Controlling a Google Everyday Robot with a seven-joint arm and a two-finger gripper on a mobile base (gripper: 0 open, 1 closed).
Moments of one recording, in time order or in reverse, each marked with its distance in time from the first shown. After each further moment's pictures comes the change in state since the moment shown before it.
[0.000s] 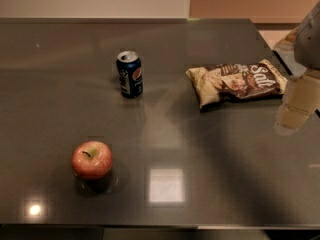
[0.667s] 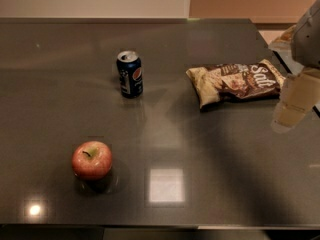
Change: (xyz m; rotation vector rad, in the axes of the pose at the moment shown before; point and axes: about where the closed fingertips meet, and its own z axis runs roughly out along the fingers) arm -0.006 -0.004 0.002 -0.008 -0.043 -0.024
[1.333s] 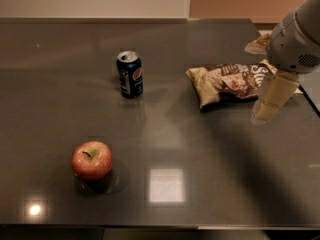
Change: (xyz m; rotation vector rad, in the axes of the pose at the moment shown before) arm -0.016 -0.029 0.044 -0.010 -0.108 -0.090
